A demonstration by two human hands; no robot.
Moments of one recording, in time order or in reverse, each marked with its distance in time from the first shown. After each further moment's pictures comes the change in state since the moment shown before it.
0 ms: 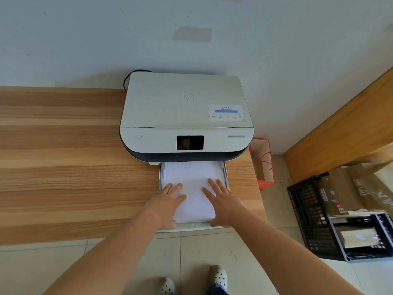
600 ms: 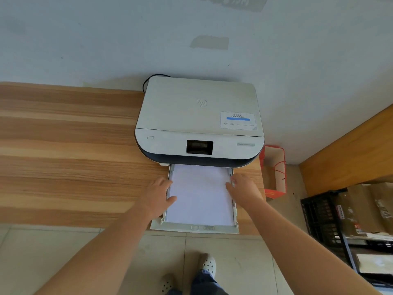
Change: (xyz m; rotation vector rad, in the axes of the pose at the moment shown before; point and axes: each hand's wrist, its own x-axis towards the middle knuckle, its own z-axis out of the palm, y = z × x) left_hand -0.017 -0.025 -0.011 -0.515 0.265 -0.345; right_hand 0.018 0.047 -0.045 0.580 0.237 0.346
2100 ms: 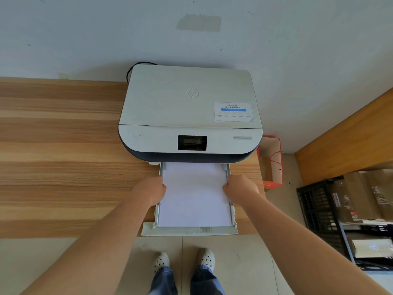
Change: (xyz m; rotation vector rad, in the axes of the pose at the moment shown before) left_hand 0.058 -0.002 0.008 0.052 -0.136 -0.184; right_hand 0.023 0.001 0.013 -0.260 -0.186 0.125
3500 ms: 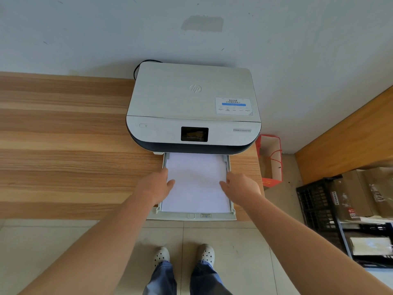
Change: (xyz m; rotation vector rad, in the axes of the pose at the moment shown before) left_hand -0.050 0.005 0.008 0.060 0.170 0.105; right_hand -0.051 0.005 0.007 -0.076 0.119 -0.139
